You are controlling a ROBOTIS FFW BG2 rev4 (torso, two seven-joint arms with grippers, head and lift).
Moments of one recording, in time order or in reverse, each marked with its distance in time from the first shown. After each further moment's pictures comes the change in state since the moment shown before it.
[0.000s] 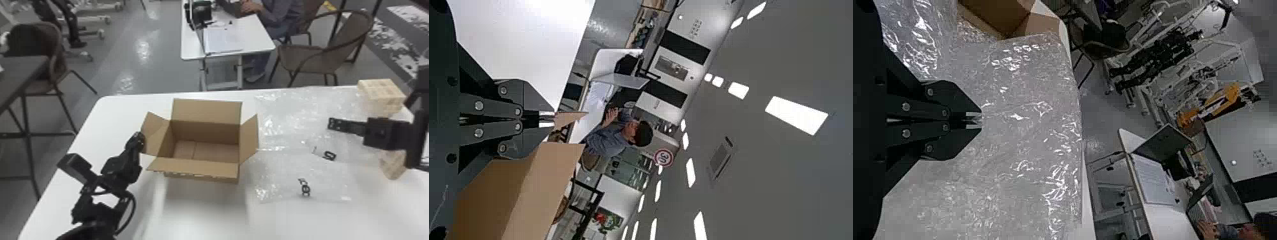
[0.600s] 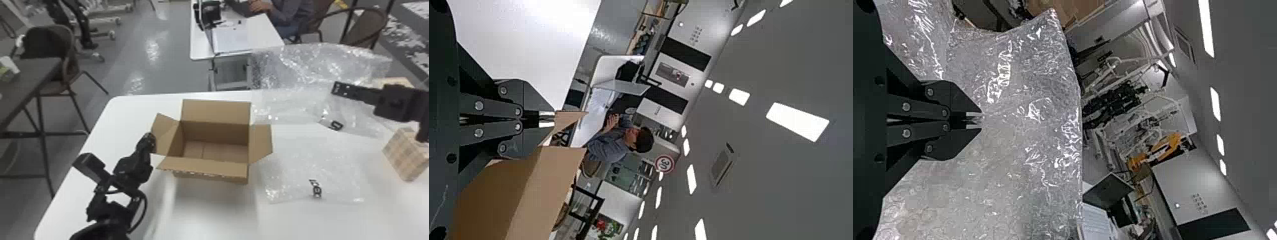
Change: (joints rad) left arm 0.000 0.001 -0.012 0.007 -0.002 -0.009 0.032; right arm -0.060 0.029 -0.015 -0.027 -0.150 -0.088 -0.002
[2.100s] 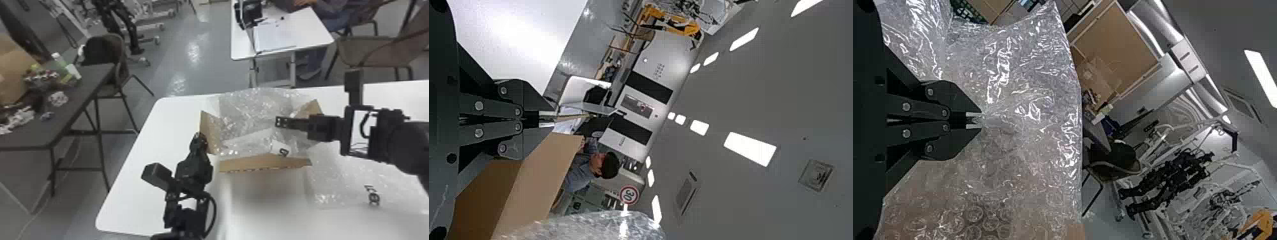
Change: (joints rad) left arm 0.067 0.051 -0.280 0.005 0.065 -0.349 0.356; right arm -0.209 0.144 0.413 0.702 0.044 -0.348 0.106
